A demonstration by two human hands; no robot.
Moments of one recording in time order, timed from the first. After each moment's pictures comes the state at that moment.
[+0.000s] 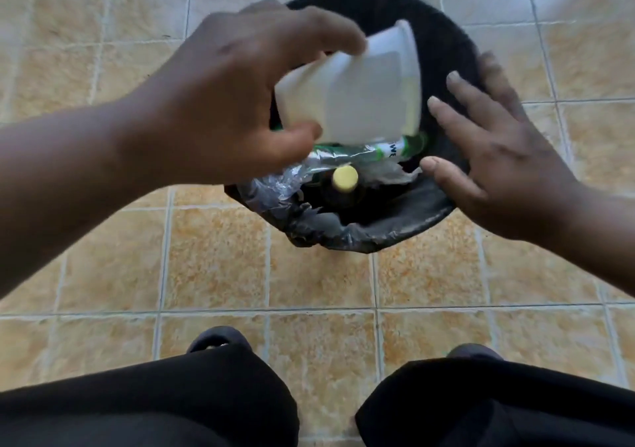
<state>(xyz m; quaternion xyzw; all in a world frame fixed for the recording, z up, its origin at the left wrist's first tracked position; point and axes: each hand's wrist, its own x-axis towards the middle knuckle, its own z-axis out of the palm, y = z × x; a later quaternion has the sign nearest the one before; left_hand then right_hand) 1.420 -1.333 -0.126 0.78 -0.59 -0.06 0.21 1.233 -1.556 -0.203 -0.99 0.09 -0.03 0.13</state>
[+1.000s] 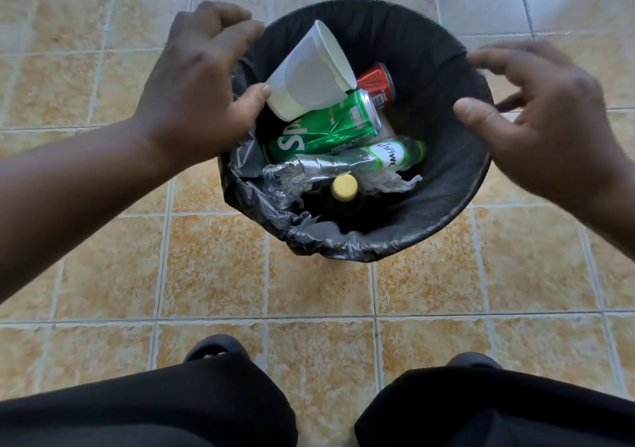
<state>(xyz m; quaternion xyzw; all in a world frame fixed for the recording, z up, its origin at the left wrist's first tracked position) 1.474 -1.324 -0.180 0.87 -0.46 0.04 0.17 1.250 -1.584 -0.185 -0.94 0.17 -0.17 0.24</state>
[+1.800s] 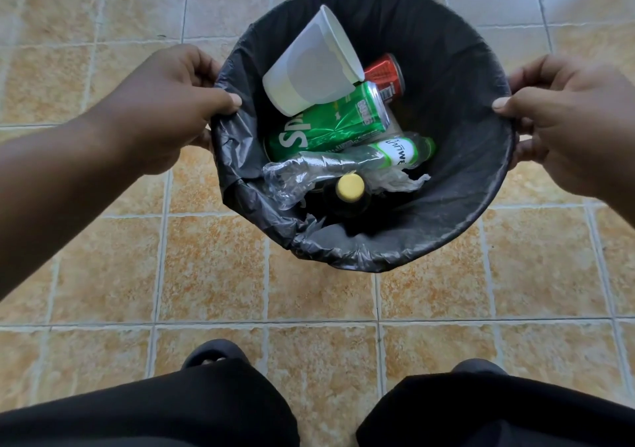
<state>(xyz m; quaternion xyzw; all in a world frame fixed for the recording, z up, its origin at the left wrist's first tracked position) 1.473 -1.321 -0.172 0.83 -0.14 -0.30 0.45 1.263 -1.608 -0.189 -0.74 0.35 -0.04 0.57</state>
